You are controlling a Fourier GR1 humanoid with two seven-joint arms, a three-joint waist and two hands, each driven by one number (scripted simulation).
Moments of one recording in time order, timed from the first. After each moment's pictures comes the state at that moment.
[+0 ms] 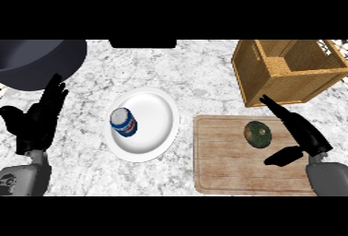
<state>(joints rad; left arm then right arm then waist) -0.17 0.24 0.12 -1.51 0.01 0.08 0.17 -0.19 -0.32 -0.04 -1.30 0.66 0.28 -0.22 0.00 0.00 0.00</state>
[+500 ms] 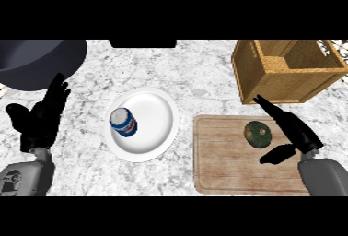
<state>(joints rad) -0.19 0.22 0.13 -1.47 -0.01 0.07 0.15 -0.22 -0.29 -0.03 -1.25 0.71 0.27 -0.21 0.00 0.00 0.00</state>
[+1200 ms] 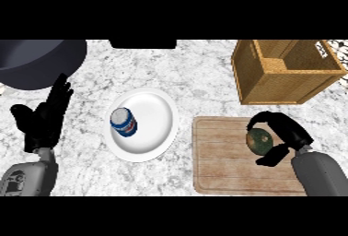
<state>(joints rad) -0.19 0.20 0.13 -1.47 -0.04 0.07 0.15 -0.28 -0.31 0.02 -1.09 0.81 0.26 -0.33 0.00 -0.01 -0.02</state>
